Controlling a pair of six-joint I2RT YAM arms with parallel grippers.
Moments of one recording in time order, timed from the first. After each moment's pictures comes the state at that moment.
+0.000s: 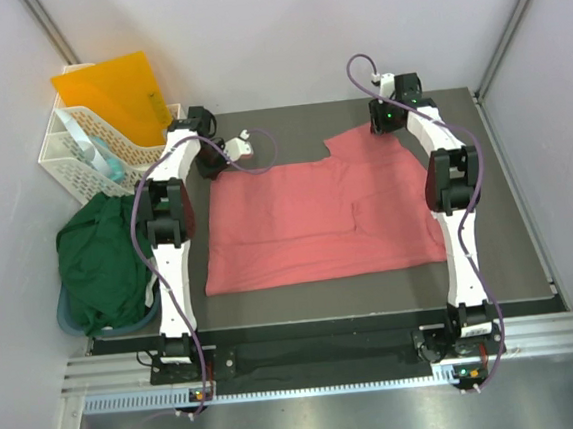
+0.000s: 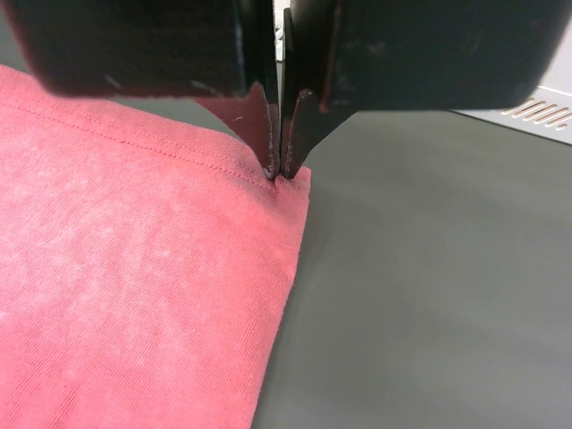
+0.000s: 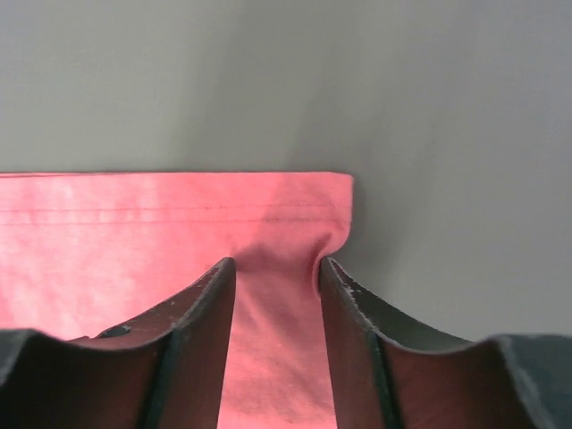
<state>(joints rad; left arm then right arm) -0.09 2.47 2.23 -1.06 0.19 1.20 0.06 2.60 2.33 -0.51 -0.26 -0.16</state>
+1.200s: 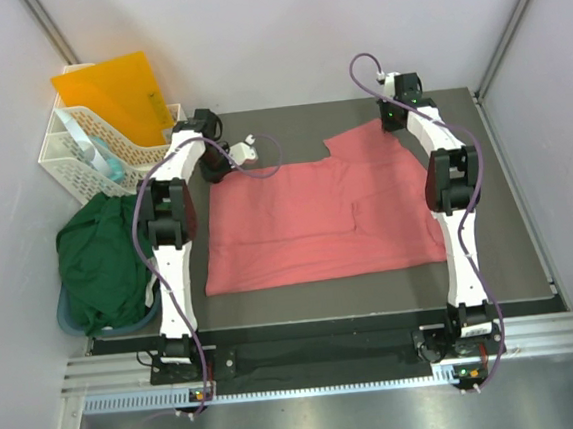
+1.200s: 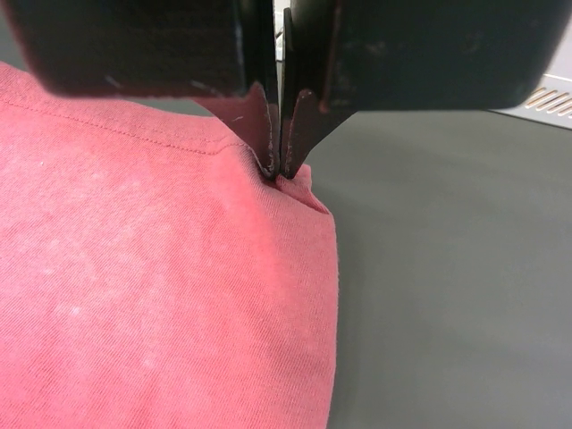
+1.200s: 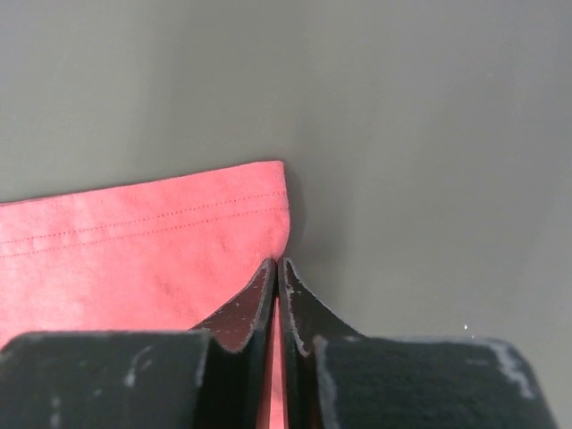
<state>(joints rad) -0.12 2.43 2.17 -1.07 0.16 1.20 0.06 2.60 2.33 -0.50 -0.13 -0.11</state>
